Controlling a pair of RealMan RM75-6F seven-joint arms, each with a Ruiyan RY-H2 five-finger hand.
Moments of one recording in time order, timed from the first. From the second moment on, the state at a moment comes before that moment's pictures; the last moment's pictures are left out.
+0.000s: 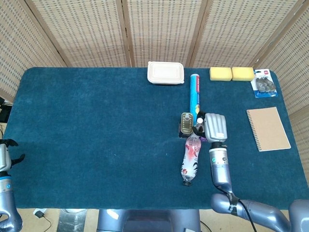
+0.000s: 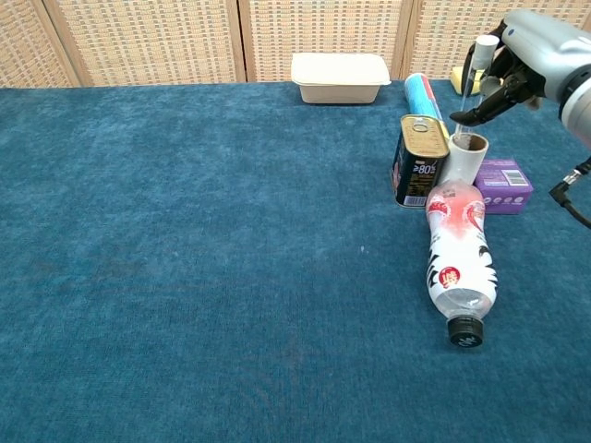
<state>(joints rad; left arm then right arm) -0.21 -1.70 -0.25 -0.68 1.18 1.21 -0.11 0.63 -1.68 0.36 -1.47 -1.00 1.32 -0.43</state>
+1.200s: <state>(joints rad) -0.21 -1.70 -0.25 -0.68 1.18 1.21 -0.11 0.62 -1.67 0.37 -1.47 -1.05 1.33 -0.39</state>
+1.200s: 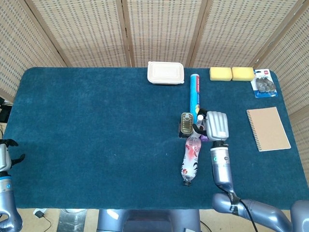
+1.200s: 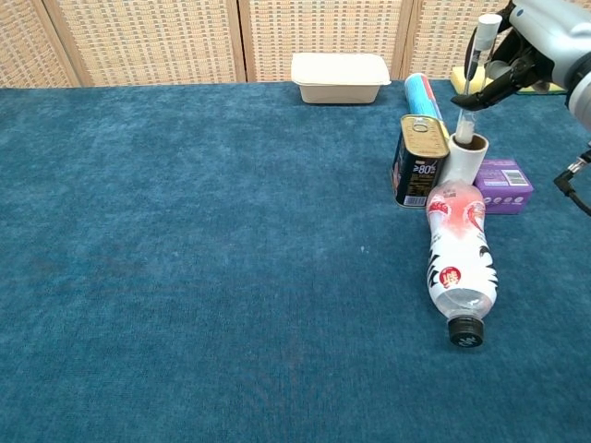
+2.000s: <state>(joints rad) -0.21 -1.70 -0.25 -0.68 1.18 1.21 -0.11 0.62 -1.62 0.40 -1.55 -1.04 1.34 -0.42</state>
